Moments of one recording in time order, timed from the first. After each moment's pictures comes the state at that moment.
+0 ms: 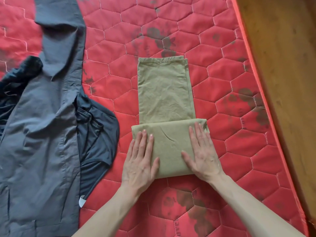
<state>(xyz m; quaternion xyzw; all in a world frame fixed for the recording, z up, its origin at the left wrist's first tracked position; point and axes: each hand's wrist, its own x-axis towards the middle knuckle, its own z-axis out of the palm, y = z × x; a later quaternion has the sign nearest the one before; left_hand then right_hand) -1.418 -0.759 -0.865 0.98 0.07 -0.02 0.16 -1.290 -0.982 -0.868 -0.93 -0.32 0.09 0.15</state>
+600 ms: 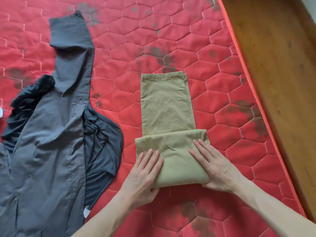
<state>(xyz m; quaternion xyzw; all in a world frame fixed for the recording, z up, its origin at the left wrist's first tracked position) -1.418 -0.741 -0.836 0.97 -0.10 -0.12 0.17 -1.260 -1.028 -0.840 -0.84 -0.51 0.15 0.07</state>
